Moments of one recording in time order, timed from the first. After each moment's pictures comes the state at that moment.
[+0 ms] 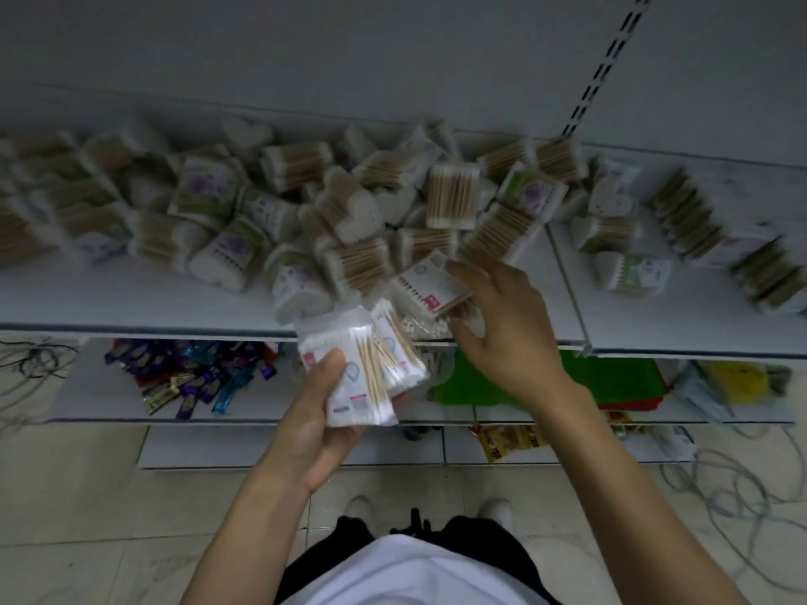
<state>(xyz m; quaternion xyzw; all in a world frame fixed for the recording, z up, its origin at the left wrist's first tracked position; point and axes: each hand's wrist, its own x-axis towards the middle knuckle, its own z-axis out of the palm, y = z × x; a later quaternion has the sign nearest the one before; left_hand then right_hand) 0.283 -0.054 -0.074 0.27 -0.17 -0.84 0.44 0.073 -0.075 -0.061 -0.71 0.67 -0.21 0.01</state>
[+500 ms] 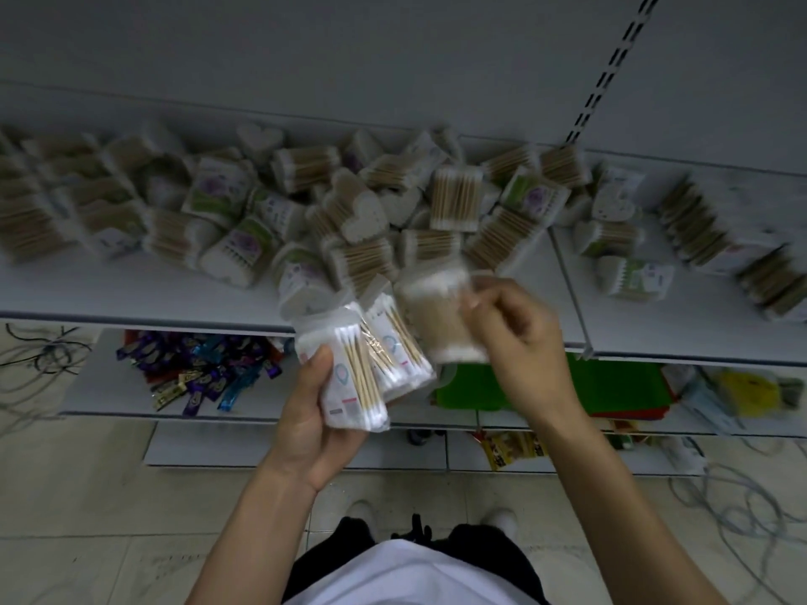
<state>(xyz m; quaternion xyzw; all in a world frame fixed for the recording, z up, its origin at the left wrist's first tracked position) 0.280 -0.048 -0.073 0.20 -0.15 -0.85 0.47 0.100 -0.042 -0.026 -0.56 0.58 -0.50 0.32</state>
